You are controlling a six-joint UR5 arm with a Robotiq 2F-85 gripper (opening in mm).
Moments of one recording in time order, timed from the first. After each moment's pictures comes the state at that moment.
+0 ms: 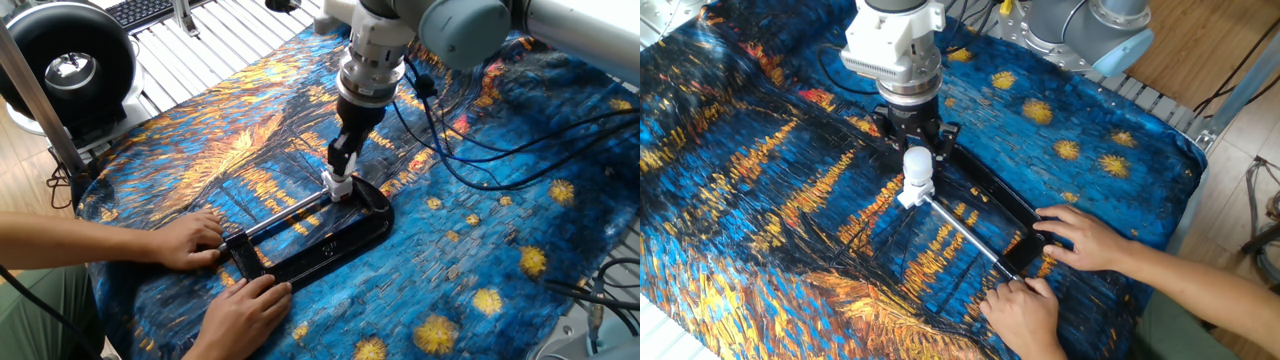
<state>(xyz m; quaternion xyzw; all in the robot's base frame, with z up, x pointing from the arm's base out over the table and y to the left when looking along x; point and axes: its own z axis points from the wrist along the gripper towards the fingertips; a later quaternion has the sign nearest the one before) 0.481 0.028 0.086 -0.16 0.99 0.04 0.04</state>
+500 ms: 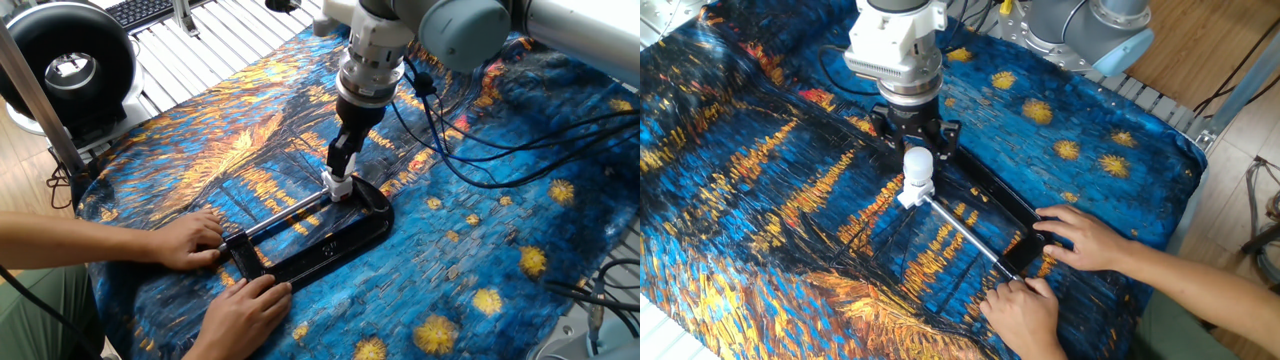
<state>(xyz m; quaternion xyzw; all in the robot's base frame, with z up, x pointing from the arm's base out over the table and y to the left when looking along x) 0.476 0.029 0.092 -0.20 0.98 0.04 0.03</state>
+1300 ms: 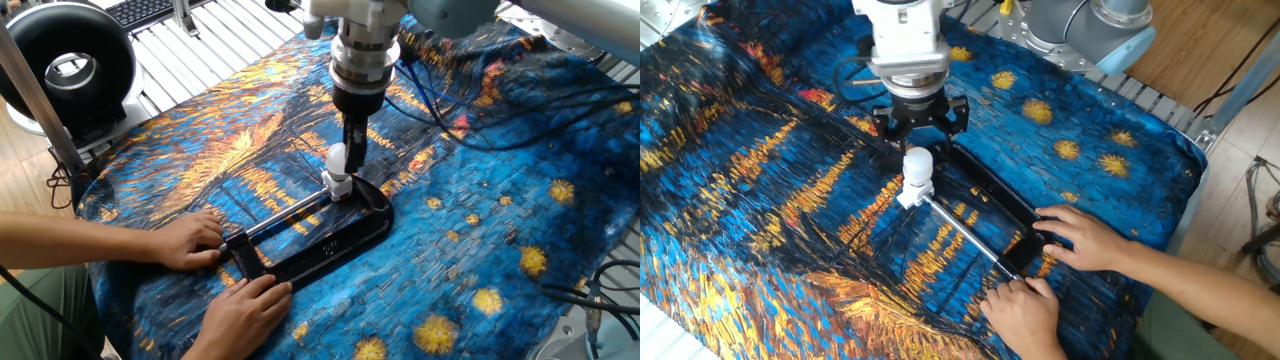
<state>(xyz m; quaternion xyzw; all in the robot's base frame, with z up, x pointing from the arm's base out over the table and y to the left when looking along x) 0.475 0.029 0.118 -0.49 0.87 0.01 0.00</state>
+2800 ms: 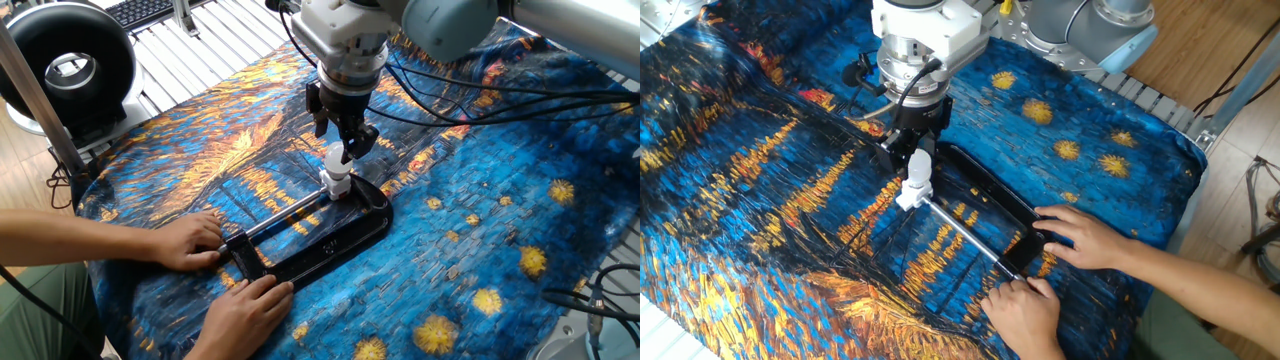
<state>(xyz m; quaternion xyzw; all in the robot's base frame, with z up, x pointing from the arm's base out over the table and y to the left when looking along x) 0.501 0.038 0.114 -0.70 0.72 -0.03 0.05</state>
